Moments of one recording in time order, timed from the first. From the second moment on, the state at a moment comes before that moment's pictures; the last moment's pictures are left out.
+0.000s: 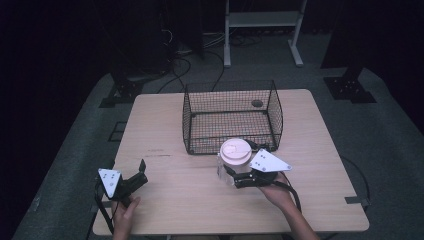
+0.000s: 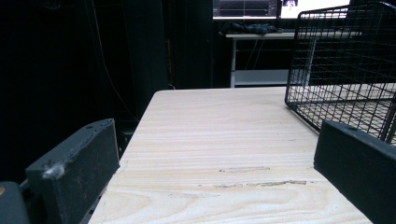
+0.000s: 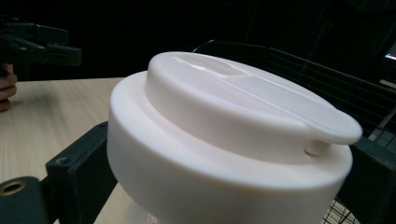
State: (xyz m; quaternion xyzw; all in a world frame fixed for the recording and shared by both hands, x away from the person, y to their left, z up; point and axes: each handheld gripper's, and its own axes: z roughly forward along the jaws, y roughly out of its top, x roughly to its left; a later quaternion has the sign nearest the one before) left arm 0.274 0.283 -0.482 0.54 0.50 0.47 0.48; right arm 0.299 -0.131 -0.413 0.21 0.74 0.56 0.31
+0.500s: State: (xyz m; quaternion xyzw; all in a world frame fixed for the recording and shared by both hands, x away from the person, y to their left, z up) left arm 0.275 0.283 -0.482 0.54 0.50 0.48 0.48; right arm 0.299 -0.140 -0.388 0.20 0.74 0.56 0.32
